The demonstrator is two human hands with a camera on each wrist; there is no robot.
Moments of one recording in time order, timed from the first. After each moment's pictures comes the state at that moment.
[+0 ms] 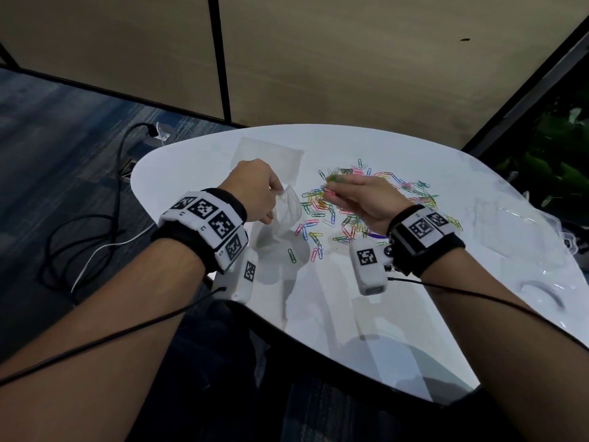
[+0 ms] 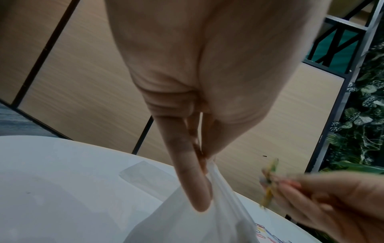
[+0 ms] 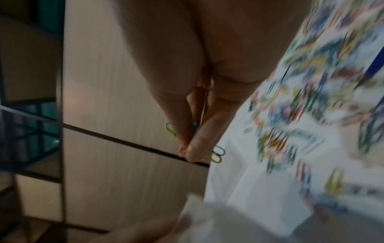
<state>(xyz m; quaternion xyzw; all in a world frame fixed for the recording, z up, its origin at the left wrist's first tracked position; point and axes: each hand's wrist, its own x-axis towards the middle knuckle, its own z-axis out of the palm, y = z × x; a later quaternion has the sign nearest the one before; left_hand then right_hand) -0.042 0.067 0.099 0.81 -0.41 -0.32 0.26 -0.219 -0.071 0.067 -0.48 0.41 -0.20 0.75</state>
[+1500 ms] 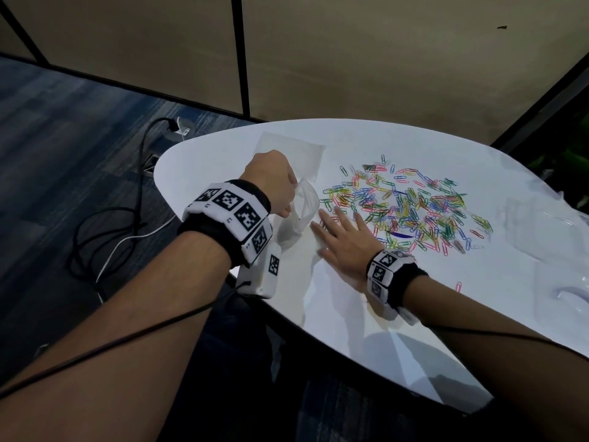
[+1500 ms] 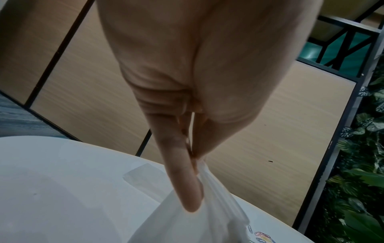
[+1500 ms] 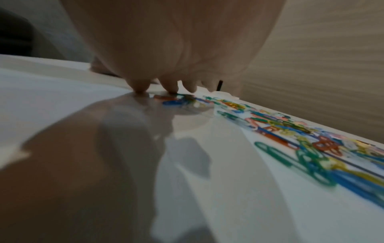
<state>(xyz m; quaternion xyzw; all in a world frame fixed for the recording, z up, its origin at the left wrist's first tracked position) -0.041 0.071 0.110 0.83 -0.36 -0.33 0.26 -0.214 -0.036 -0.061 -0.97 0.20 0.16 -0.04</state>
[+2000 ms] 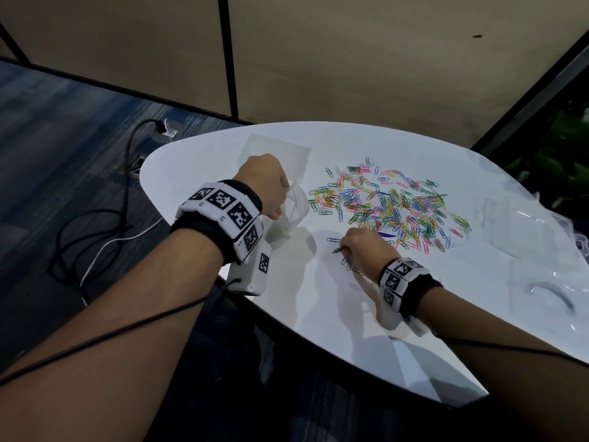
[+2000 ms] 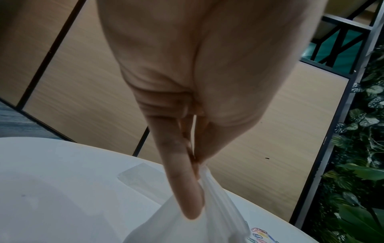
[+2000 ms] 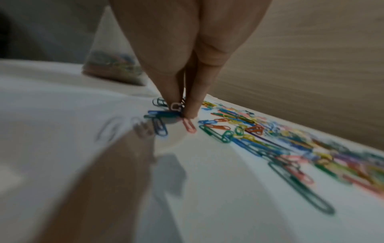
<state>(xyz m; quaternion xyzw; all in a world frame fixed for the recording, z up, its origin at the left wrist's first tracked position) -0.052 0.066 0.115 0.83 -0.37 -0.34 0.24 -0.256 -0.052 -0.034 -0.96 0.27 0.09 0.06</state>
